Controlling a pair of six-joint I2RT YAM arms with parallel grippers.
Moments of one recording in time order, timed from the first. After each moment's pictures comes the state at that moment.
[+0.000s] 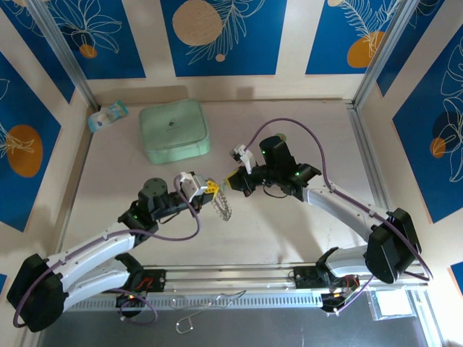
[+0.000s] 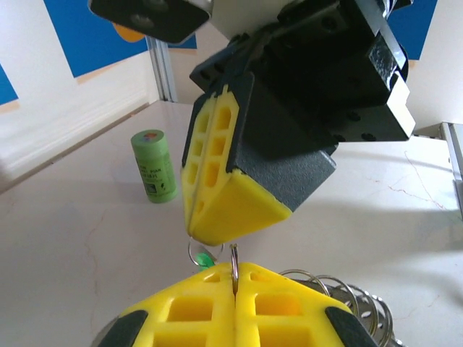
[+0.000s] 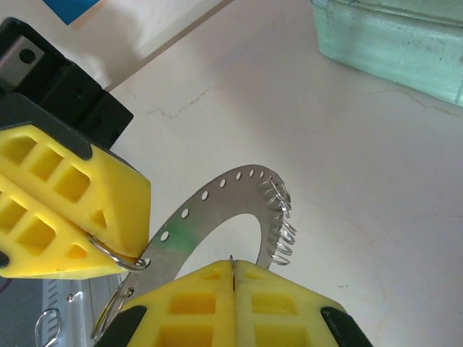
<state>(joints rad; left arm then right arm) -0.70 0.94 0.45 0.34 0.40 0.13 0.66 1.33 0.98 -0.29 -0.60 0.06</state>
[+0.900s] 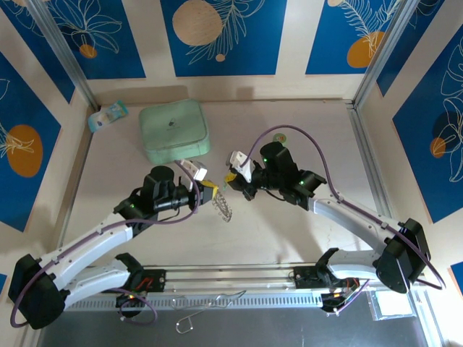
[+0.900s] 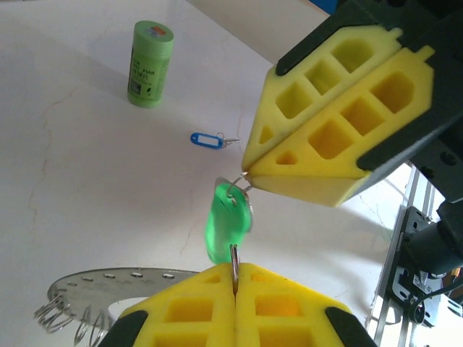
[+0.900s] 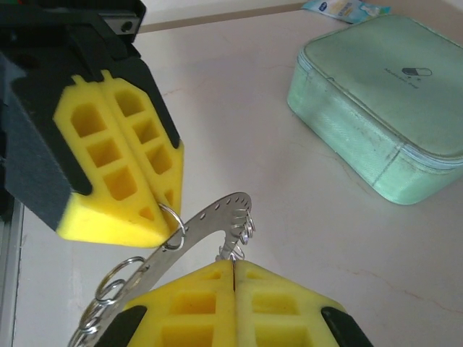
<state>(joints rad) -0.70 0.97 0.66 -0.09 0.36 -0.24 0.74 1.23 0.95 -0.27 -0.41 -0.30</state>
